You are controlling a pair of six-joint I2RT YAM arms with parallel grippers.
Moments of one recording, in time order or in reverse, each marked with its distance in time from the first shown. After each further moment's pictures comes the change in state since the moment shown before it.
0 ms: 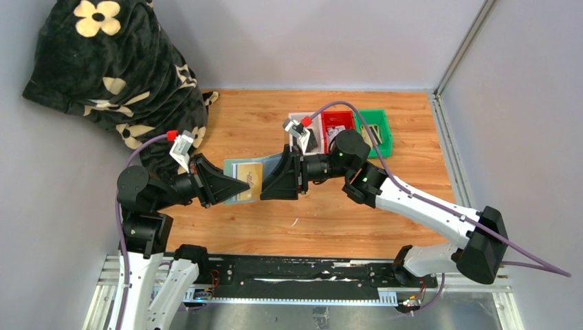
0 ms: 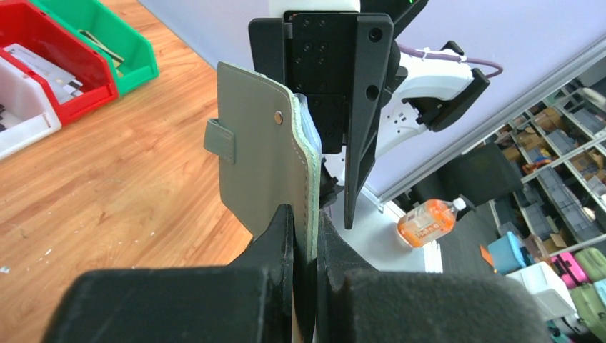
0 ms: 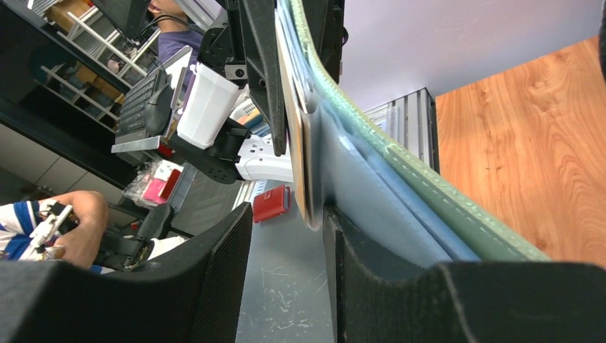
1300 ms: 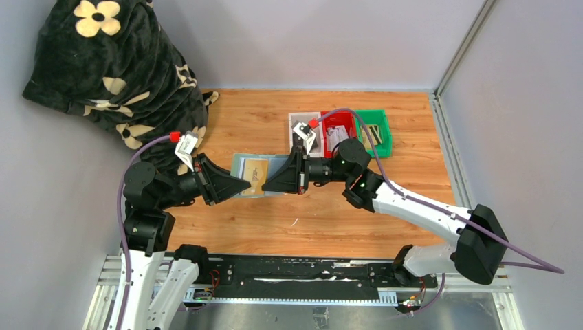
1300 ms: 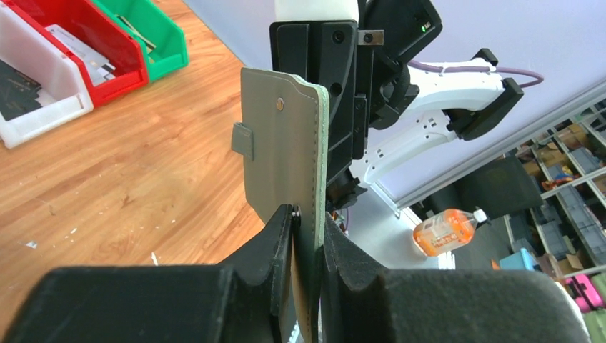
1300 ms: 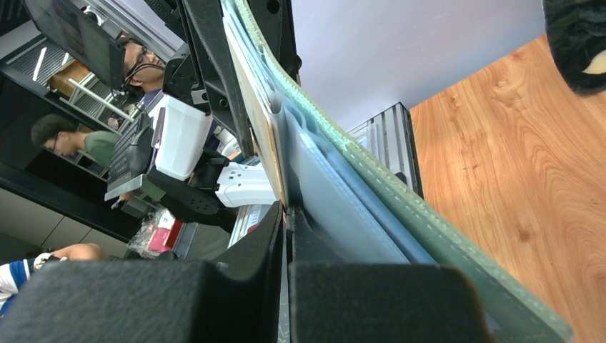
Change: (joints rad) left arm 0.000 0.006 -0.014 -0.096 -0.067 0.097; right arm -0.043 0.022 -0.138 0.195 0.090 0.121
